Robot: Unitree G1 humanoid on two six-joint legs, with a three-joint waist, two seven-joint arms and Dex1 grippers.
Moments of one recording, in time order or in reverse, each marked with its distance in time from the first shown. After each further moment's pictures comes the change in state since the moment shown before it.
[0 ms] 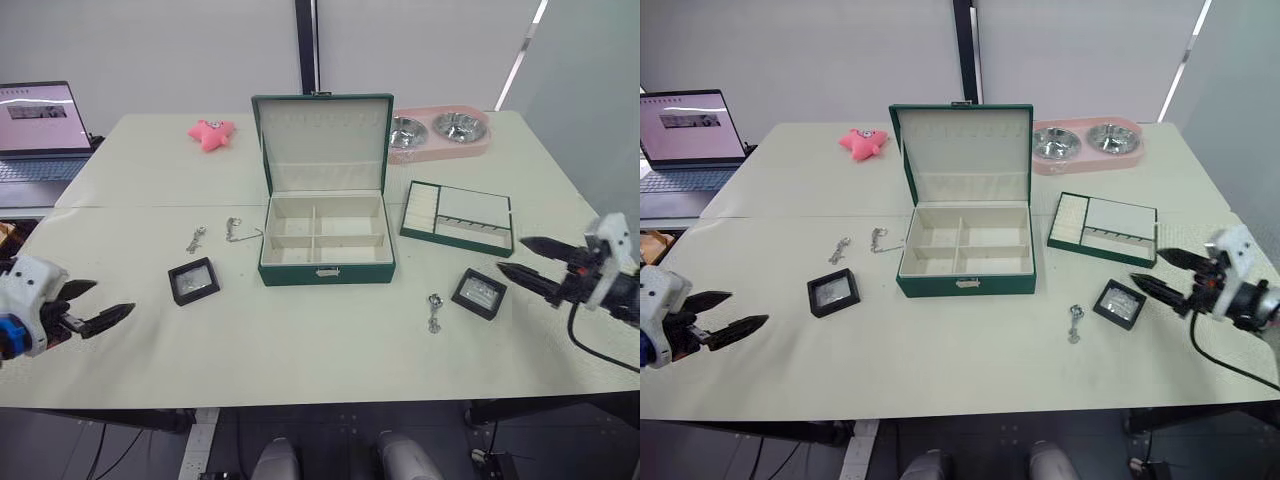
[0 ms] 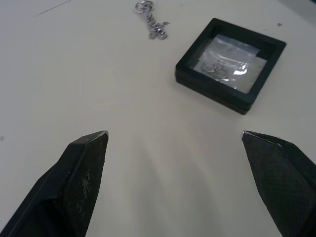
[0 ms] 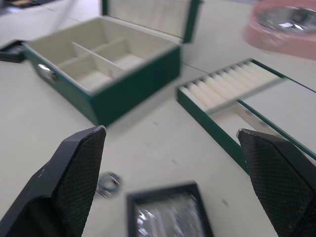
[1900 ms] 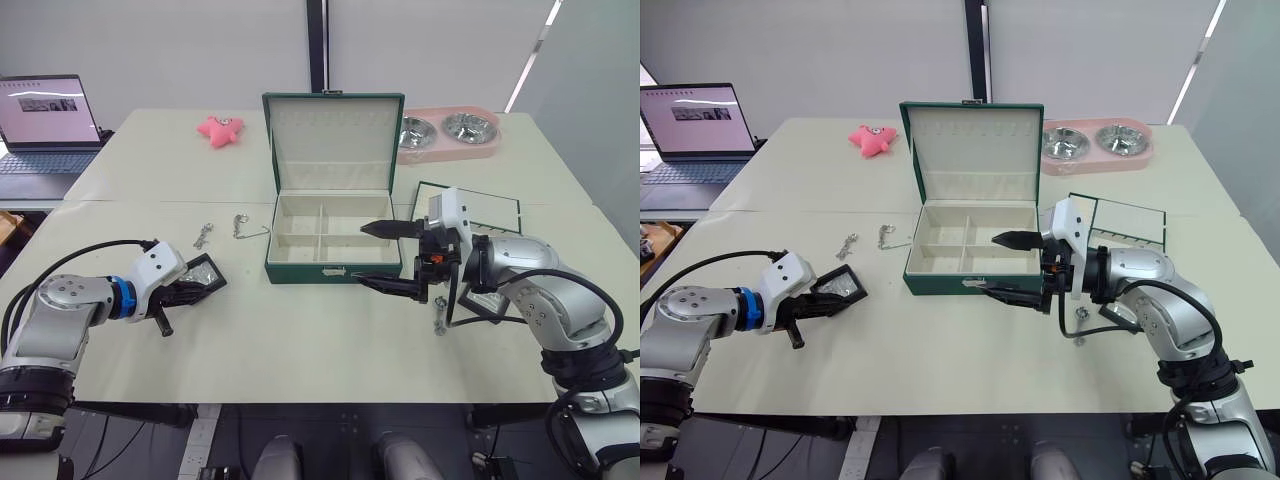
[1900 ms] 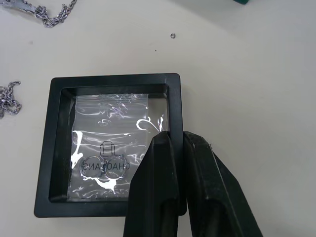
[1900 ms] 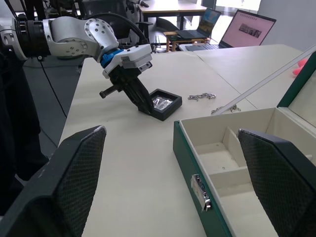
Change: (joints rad) left arm -0.300 -0.092 -0.393 0.008 0.200 -0.060 -0.016; right arm -0.284 0.268 0.391 -0.154 -0.068 0.031 -0.059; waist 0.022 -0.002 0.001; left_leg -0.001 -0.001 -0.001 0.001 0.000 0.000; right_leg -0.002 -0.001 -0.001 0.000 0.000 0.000
